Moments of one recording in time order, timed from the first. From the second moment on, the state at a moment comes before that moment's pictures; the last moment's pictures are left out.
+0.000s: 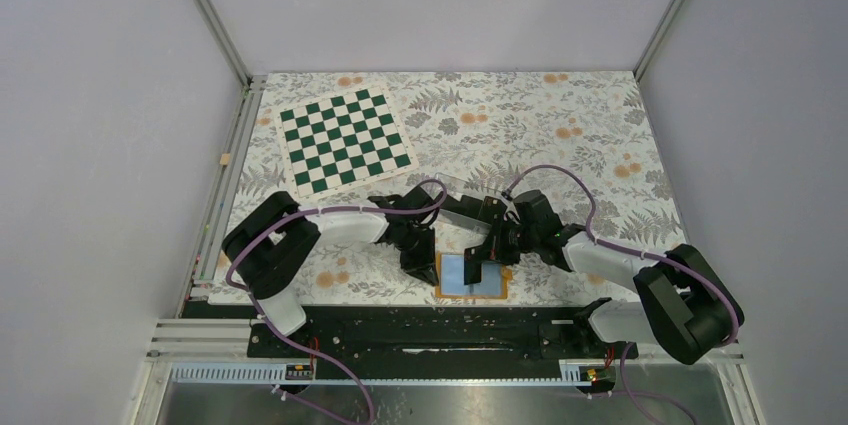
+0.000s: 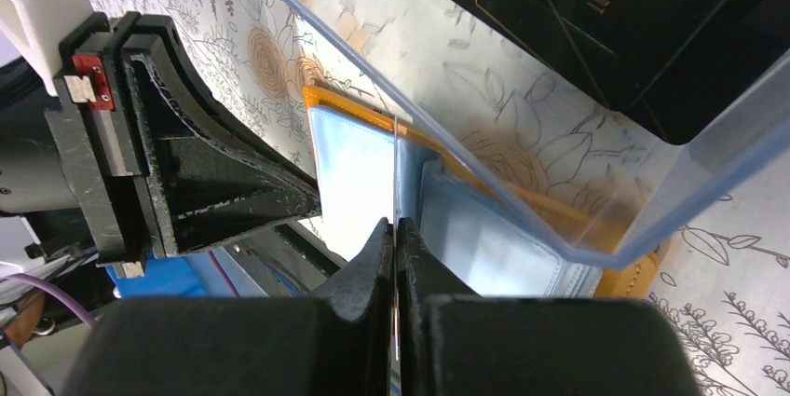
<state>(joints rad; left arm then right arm) -0.86 1.71 0.88 -0.43 0.42 -0.89 0.55 1.29 0.42 -0.01 -0.46 0.80</state>
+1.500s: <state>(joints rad) -0.89 1.74 0.87 -0.37 0.49 -0.93 0.54 1.33 0.40 -0.02 -0.52 0.83</state>
